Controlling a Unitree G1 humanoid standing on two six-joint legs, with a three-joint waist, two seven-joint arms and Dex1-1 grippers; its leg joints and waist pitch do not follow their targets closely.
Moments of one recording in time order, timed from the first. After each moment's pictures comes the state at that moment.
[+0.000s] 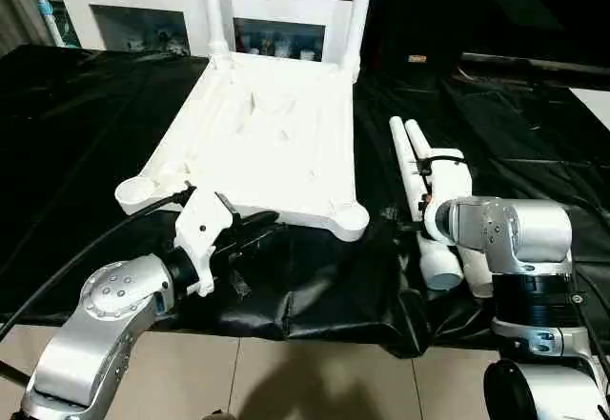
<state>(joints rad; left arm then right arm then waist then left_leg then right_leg) -0.08 0.46 -0.09 -0.38 -0.28 0.42 -0.68 -0.64 -0.17 -0.15 0.09 0.12 1.34 0.11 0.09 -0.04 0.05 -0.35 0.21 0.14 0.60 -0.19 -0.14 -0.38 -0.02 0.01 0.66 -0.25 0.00</state>
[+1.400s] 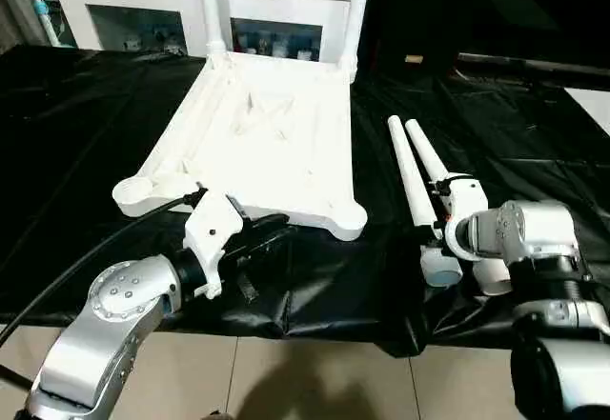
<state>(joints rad) -0.08 0.46 -0.12 -0.40 -0.28 0.42 -0.67 -0.72 -0.29 -0.17 0.57 0.13 1.18 0.23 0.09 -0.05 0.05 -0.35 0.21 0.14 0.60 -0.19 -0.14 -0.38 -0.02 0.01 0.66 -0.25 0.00</state>
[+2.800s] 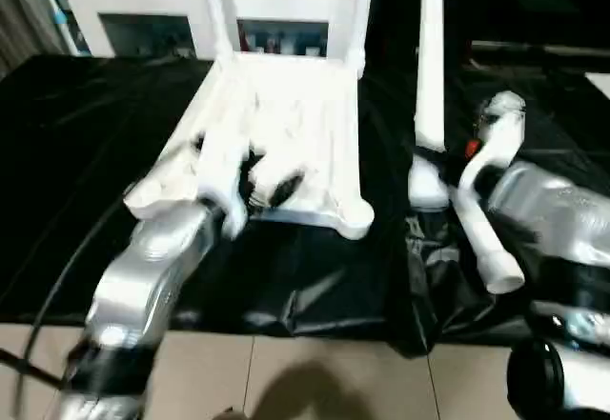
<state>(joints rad) -0.46 0.18 0.00 -0.12 -0.39 0.62 -0.40 -0.63 -0.27 -0.41 0.09 0.51 1.04 0.49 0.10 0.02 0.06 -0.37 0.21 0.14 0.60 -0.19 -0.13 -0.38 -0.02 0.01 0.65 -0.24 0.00</state>
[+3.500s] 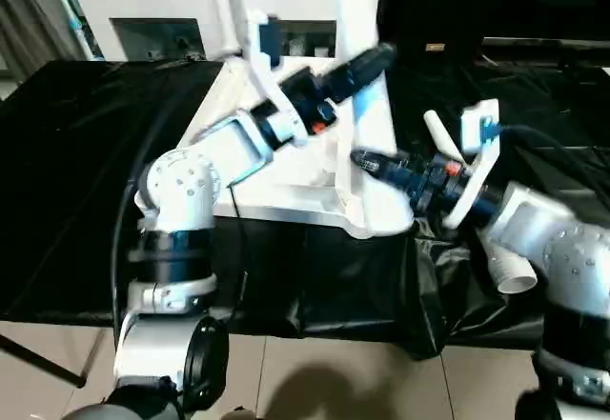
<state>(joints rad) -0.86 0.02 0.24 0.18 -0.91 0.92 -0.41 -0.48 -0.25 -0.24 -0.20 0.75 1.09 0.75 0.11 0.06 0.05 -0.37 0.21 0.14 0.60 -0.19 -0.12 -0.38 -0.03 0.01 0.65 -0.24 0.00</state>
